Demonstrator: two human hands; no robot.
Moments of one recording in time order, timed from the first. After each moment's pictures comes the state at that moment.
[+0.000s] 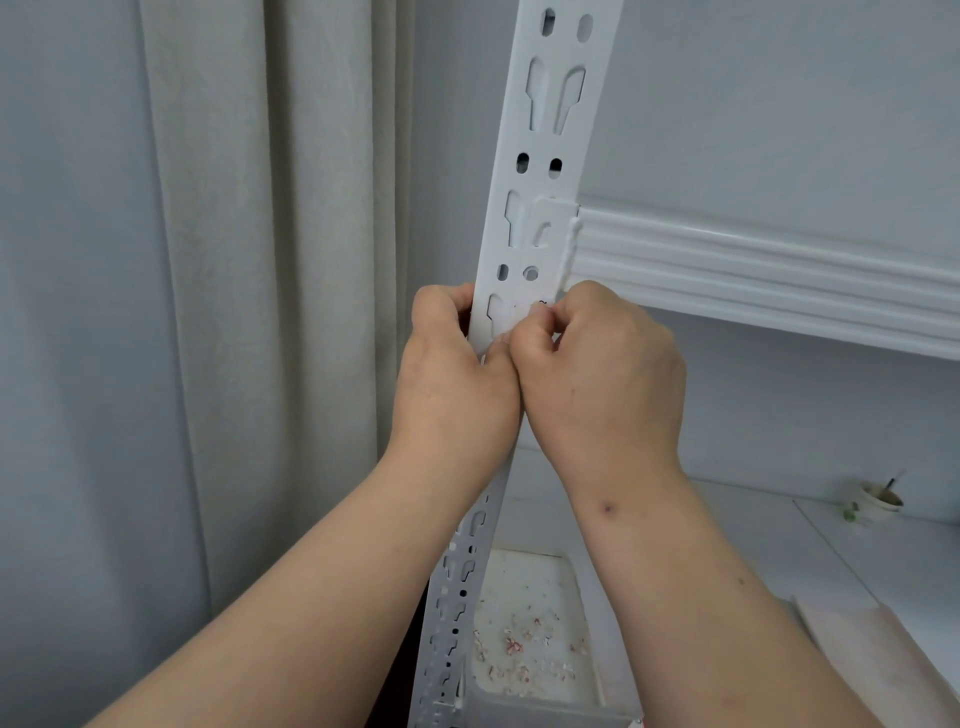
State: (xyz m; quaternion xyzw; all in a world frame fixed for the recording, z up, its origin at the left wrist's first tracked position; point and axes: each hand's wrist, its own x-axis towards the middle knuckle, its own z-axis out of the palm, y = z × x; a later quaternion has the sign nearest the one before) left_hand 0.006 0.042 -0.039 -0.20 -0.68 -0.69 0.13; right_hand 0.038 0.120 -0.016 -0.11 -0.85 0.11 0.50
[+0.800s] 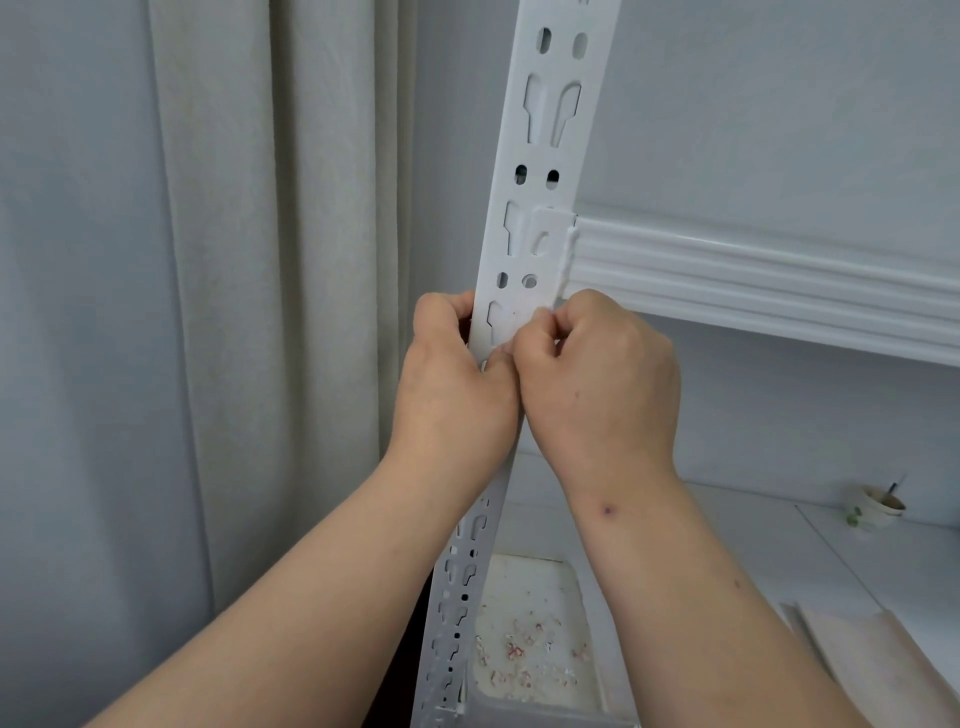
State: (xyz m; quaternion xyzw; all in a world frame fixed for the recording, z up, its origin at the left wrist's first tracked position) left_hand 0.008 0.040 -0.037 -0.20 -0.69 -0.69 0.12; right_hand 0.039 0.119 -0.015 -0.13 -0.84 0.15 0.50
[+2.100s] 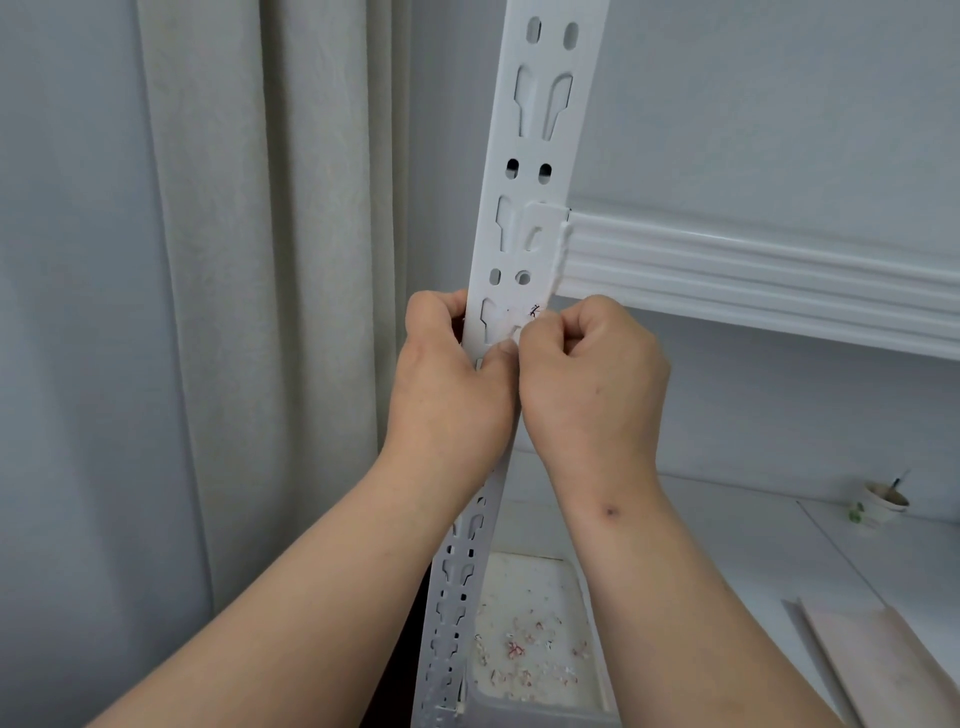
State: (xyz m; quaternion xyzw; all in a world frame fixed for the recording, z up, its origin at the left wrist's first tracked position) left_hand 0.008 0.042 -0.038 -0.20 -0.68 -0.69 0.13; right_hand 0.038 0.118 -0.019 -0.14 -0.79 0.32 0.51
